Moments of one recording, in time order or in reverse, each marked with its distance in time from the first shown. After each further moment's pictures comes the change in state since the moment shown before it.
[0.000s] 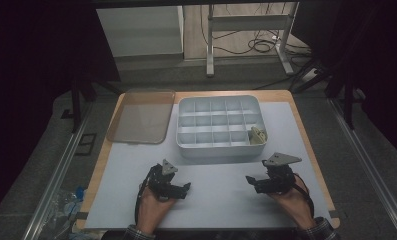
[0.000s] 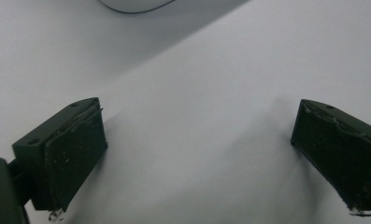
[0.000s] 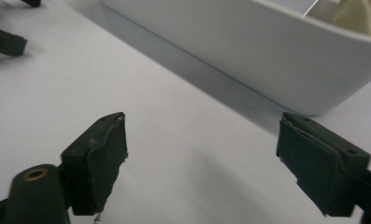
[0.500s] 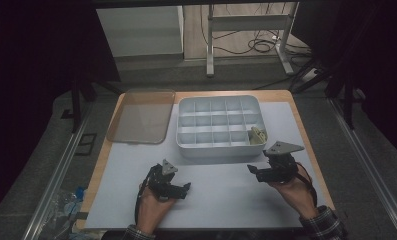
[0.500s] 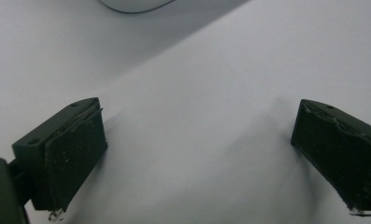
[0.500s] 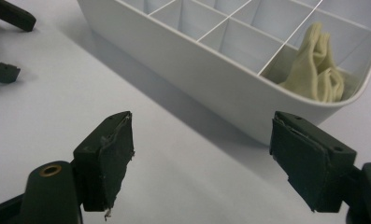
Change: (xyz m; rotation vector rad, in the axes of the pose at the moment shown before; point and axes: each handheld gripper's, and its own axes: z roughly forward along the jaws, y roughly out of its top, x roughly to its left) left arm 0.000 0.000 0.000 0.001 0.000 0.000; right arm -0.009 0.031 -0.012 -0.014 -0.031 -0.026
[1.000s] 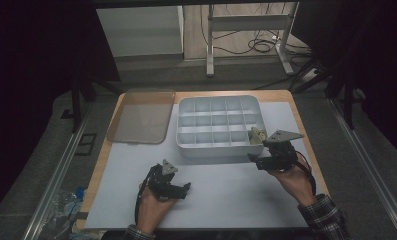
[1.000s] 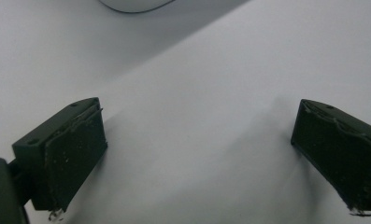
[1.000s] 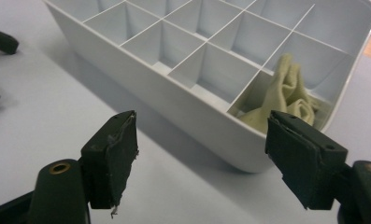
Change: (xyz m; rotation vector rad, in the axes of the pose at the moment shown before) left arm 0.000 0.000 0.000 -0.003 0.000 0.000; right arm -0.018 0.023 0.006 -0.011 -0.007 0.013
